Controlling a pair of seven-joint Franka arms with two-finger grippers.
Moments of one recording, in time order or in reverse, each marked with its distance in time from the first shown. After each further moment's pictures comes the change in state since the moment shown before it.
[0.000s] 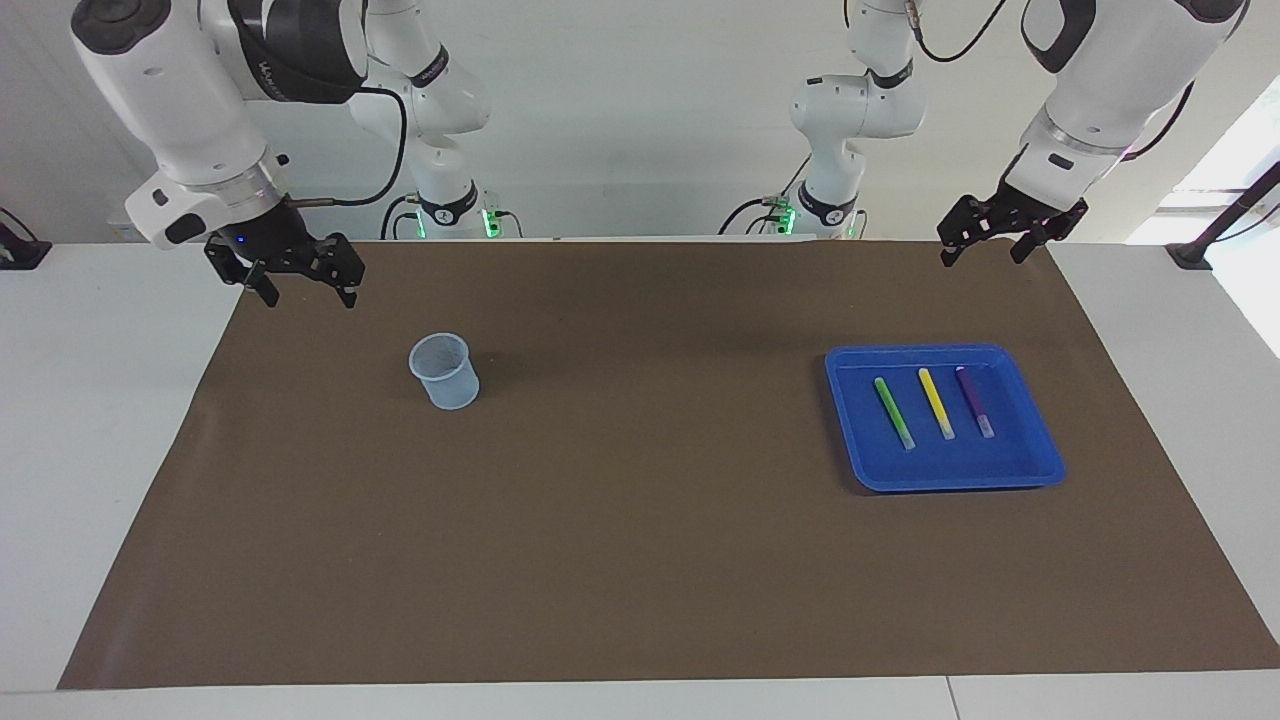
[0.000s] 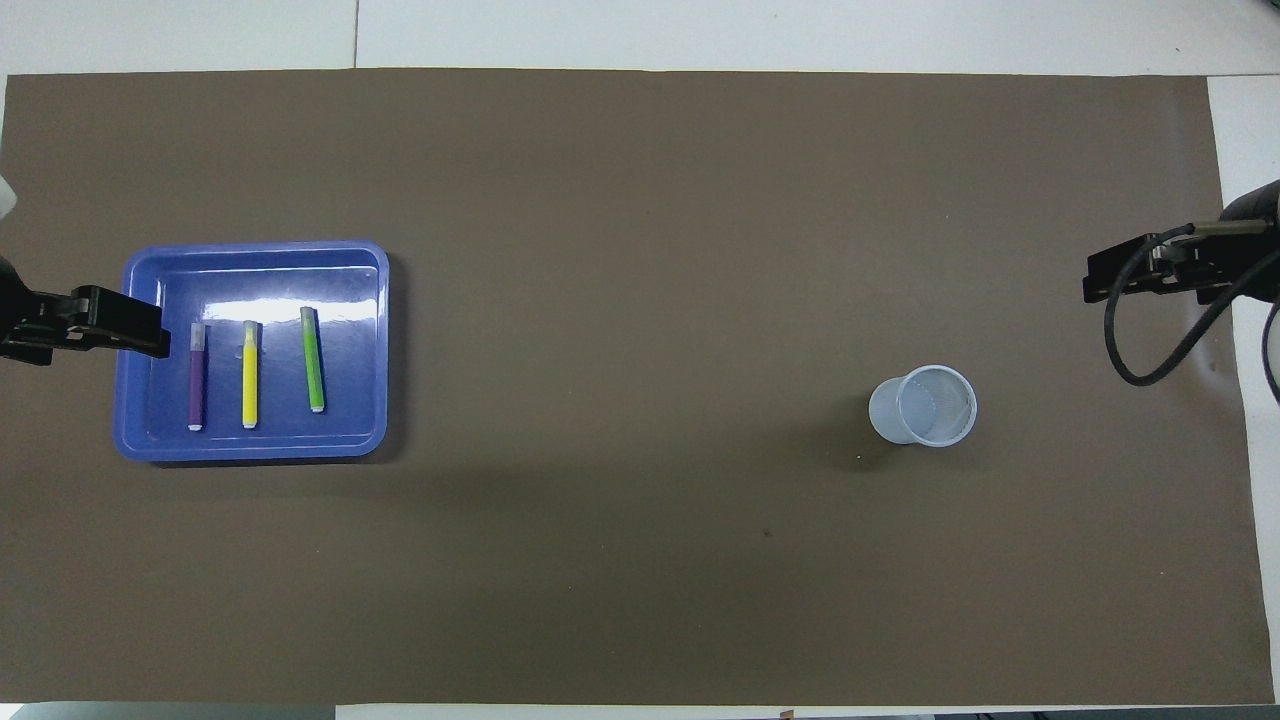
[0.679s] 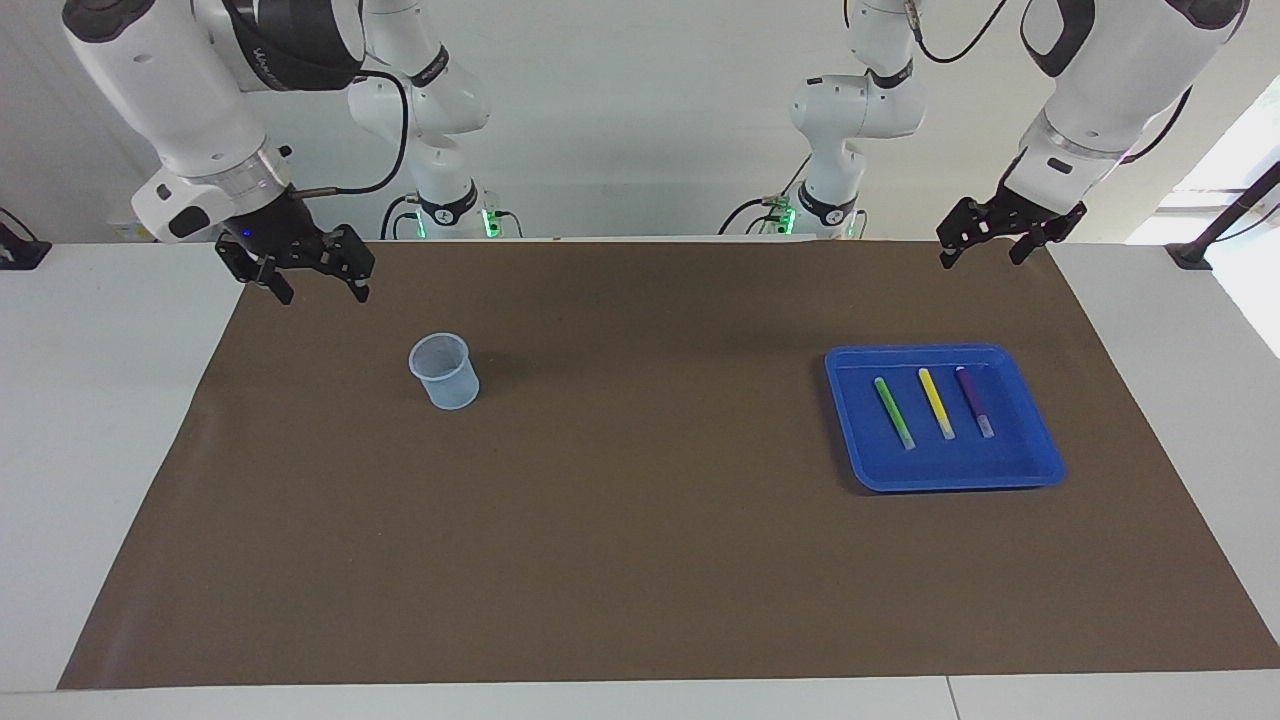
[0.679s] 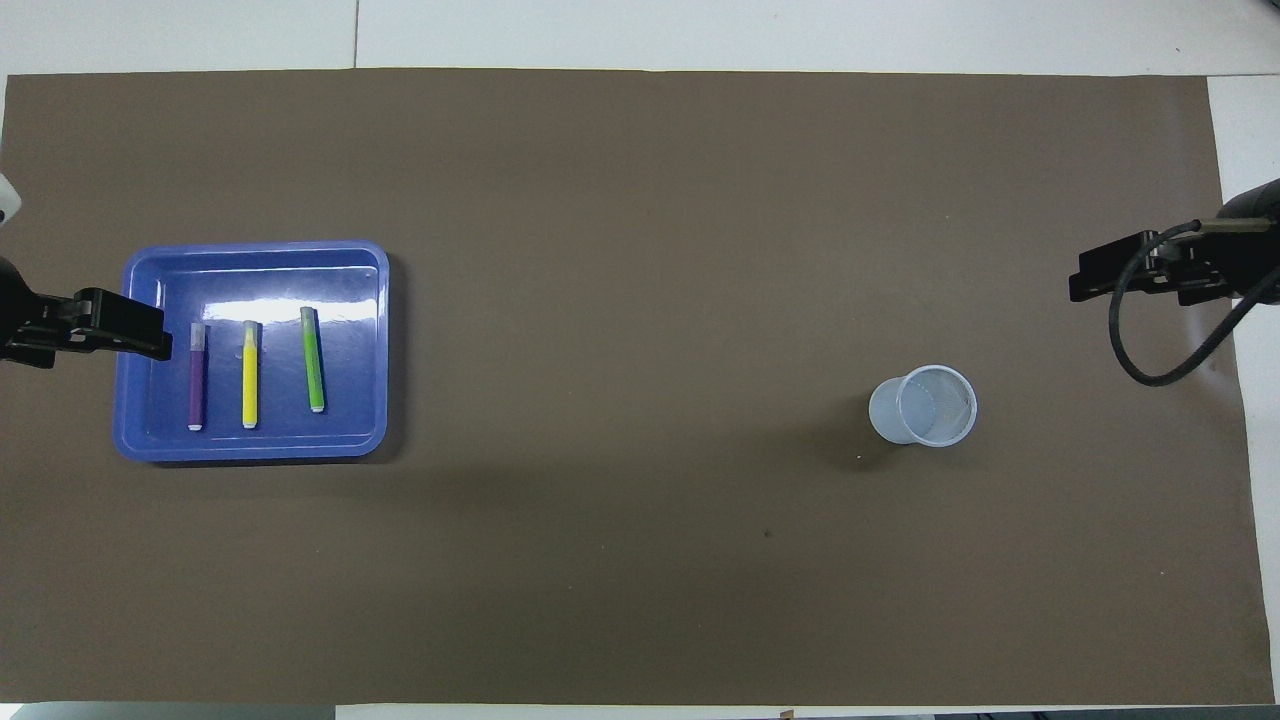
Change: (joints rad) left arm 0.003 0.000 0.003 -0.013 0.000 0.002 0.000; right arm -0.003 -0.014 -0.004 0.000 0.113 -0.006 0.000
